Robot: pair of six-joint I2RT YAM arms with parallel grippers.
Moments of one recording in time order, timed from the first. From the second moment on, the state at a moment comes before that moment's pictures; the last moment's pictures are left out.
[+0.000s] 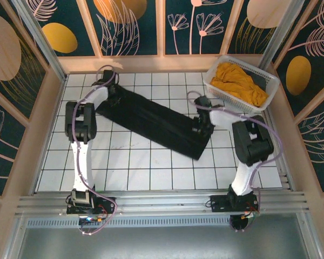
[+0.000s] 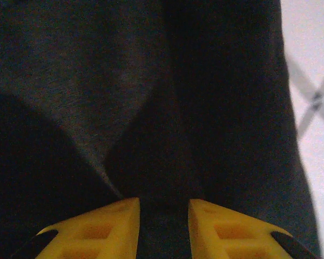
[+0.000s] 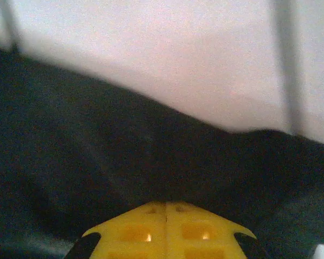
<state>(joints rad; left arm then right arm) -0.13 2.41 1.95 -0.58 0.11 -0.83 0.42 1.79 1.07 -0.59 0.00 0.58</state>
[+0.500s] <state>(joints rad) -0.36 2.72 2.41 -0.41 0.39 -0.89 0.81 1.78 0.99 -0.42 -0.44 0.81</state>
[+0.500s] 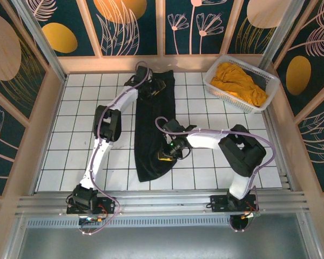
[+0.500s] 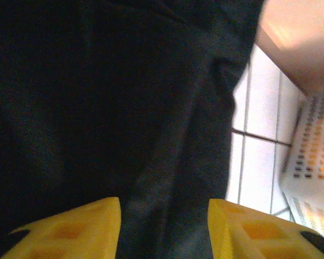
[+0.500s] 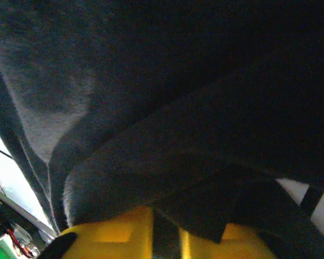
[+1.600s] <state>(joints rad) -0.56 1.34 0.59 -0.72 0.48 -0.71 0.96 1.57 0.82 -0.66 -0.22 0.90</state>
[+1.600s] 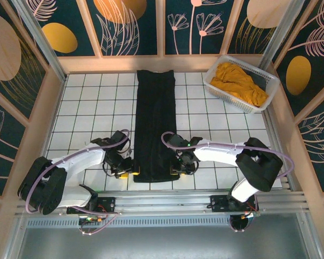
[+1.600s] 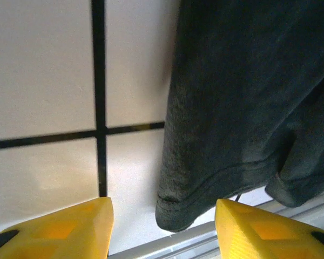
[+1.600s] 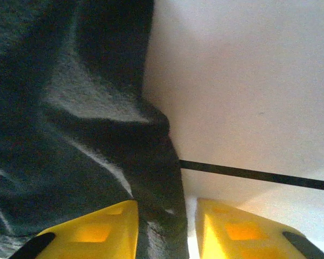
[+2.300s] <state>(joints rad) -0.59 1.36 0.71 -0.66 0.50 -0.79 0.93 1.48 0.85 -0.64 -0.28 0.95</state>
